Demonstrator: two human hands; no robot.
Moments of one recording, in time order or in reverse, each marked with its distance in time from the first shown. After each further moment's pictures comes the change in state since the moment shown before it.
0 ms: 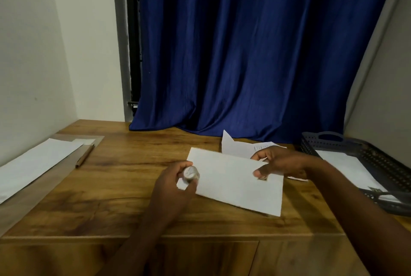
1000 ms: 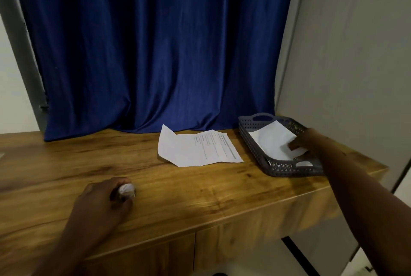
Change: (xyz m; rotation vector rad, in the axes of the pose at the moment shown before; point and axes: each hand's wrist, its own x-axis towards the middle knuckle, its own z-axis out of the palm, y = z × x) left_hand 0.005 -0.012 0.007 0.452 -0.259 0.066; right_hand -0.068 0.207 -0.148 0.220 0.790 0.719
